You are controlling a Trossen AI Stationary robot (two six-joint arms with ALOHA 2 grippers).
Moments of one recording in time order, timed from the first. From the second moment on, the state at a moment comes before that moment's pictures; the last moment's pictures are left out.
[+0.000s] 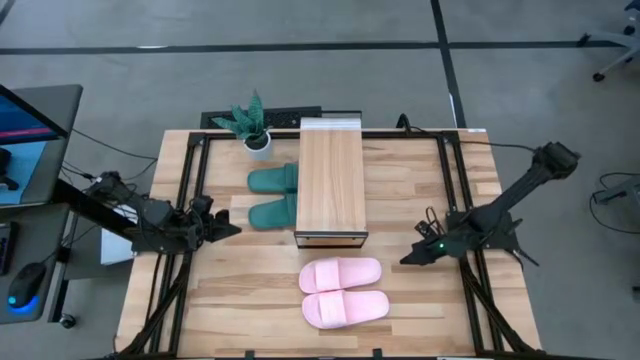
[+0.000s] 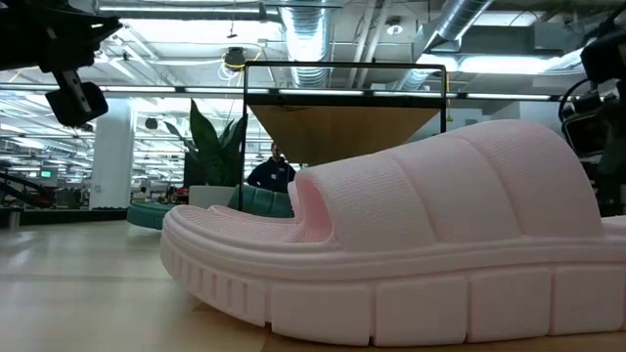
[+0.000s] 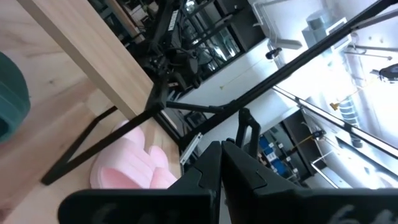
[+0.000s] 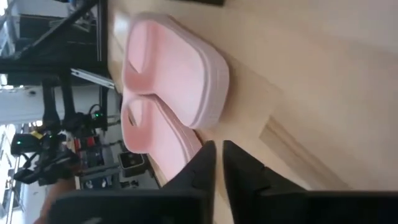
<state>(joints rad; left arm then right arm) -0.51 0.01 0.02 0.17 -0.38 -0.93 0.66 0.77 0.08 0.10 0.26 1.65</state>
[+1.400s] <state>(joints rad) -0.60 0.01 0.02 0.08 -0.41 -0.98 0.54 1.56 0.32 0.52 0.26 1.70</state>
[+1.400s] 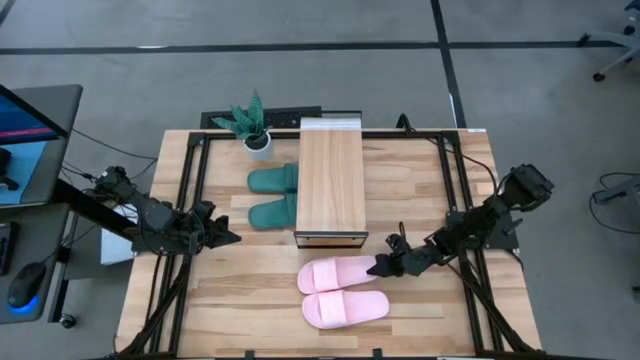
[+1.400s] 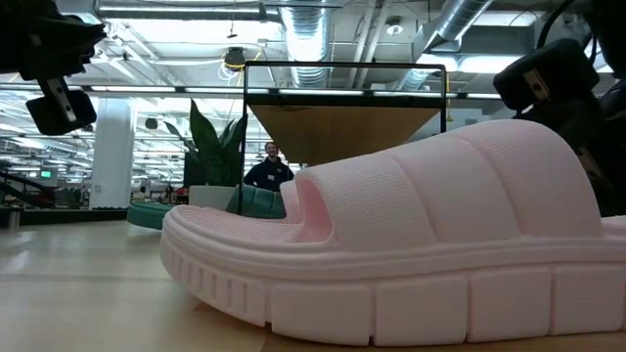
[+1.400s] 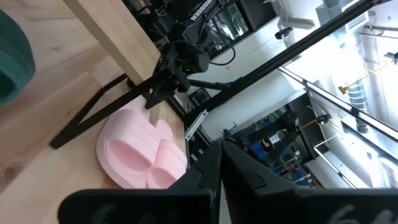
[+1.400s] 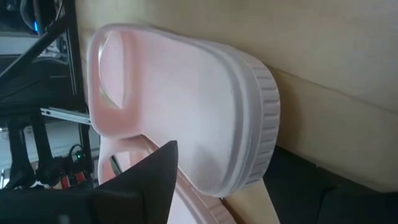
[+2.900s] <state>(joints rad) -0.60 0.01 0.02 0.07 -0.44 -0.95 0.54 1.47 0.31 0.47 0.22 1.70</state>
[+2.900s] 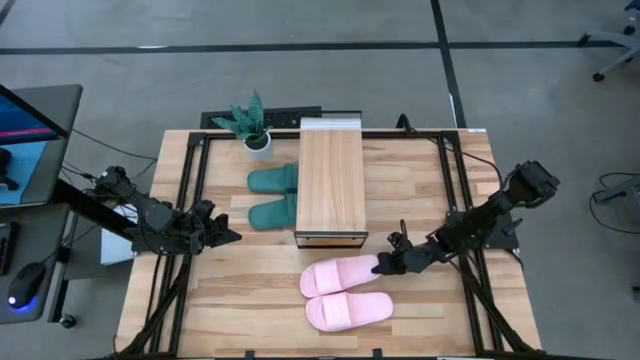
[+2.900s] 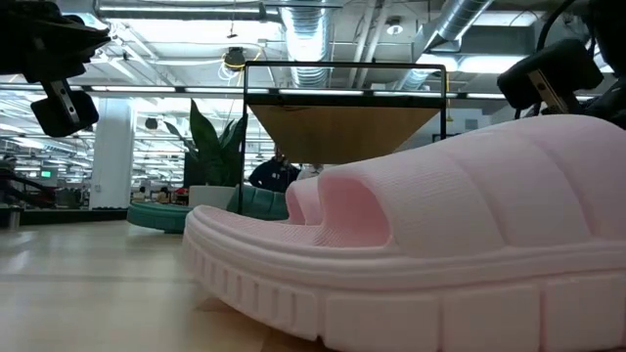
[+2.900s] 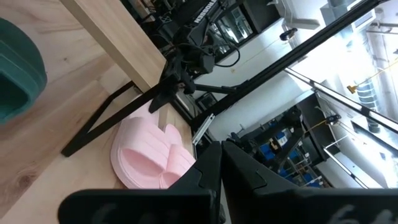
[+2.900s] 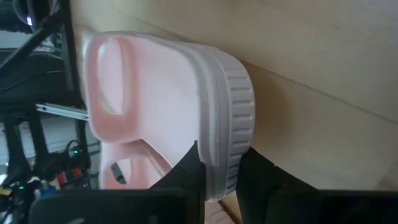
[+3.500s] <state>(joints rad) -0.60 0.01 0.02 0.07 -0.45 -0.95 0.54 1.32 0.32 0.44 0.27 1.66</state>
